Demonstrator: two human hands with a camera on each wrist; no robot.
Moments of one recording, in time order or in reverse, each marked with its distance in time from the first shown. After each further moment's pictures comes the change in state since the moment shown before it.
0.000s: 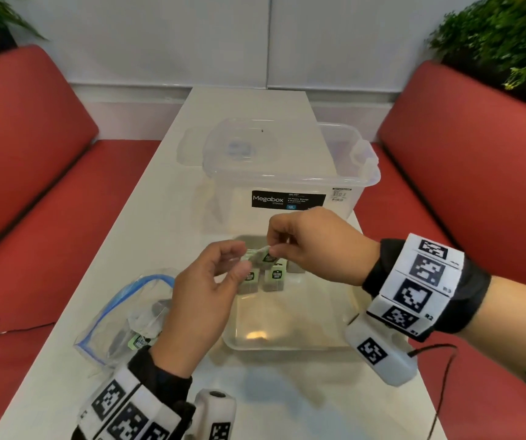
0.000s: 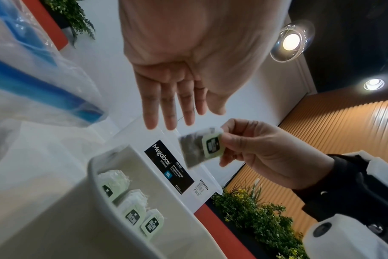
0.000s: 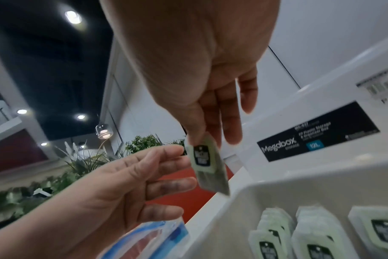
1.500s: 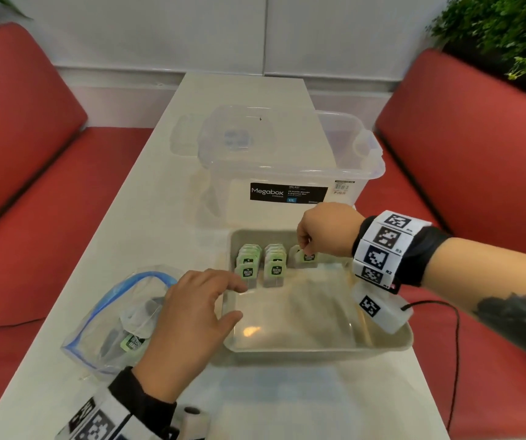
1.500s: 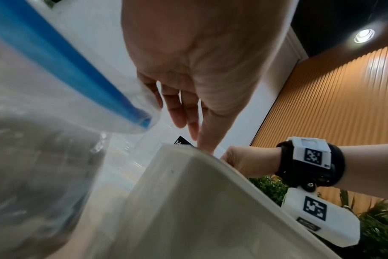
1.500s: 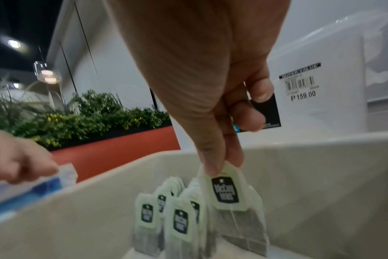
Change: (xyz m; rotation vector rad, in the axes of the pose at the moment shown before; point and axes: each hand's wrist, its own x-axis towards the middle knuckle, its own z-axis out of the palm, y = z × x) left_hand -0.009 -0.035 -0.012 0.563 -0.188 0.168; right_hand 0.035 0.055 0.016 -0.445 -0.328 0.220
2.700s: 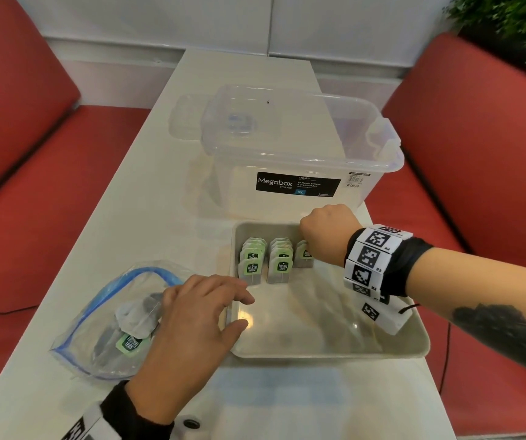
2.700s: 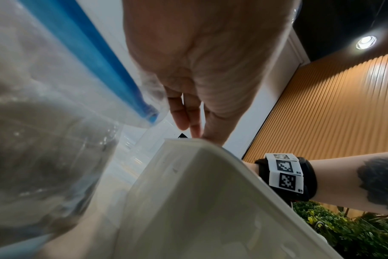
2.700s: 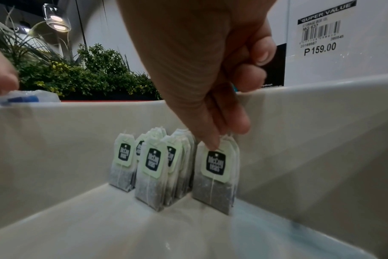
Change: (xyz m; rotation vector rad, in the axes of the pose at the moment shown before) left_hand -0.005 -0.015 0.010 0.038 -0.047 -0.027; right_hand 0.028 -0.011 0.030 -0.313 -0.013 0.044
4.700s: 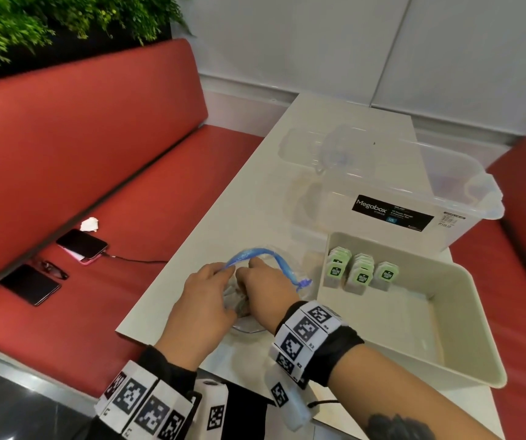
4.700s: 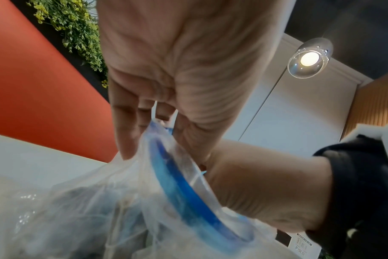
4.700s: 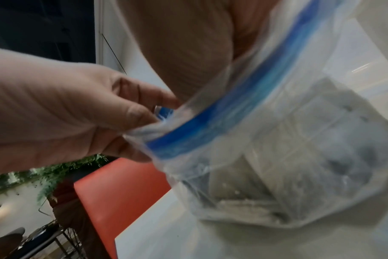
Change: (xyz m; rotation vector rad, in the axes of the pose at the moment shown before) left_hand -0.088 -0.059 -0.054 0.027 0.161 -0.406; right_hand -0.048 -0.217 -0.059 0.596 0.178 -0.397
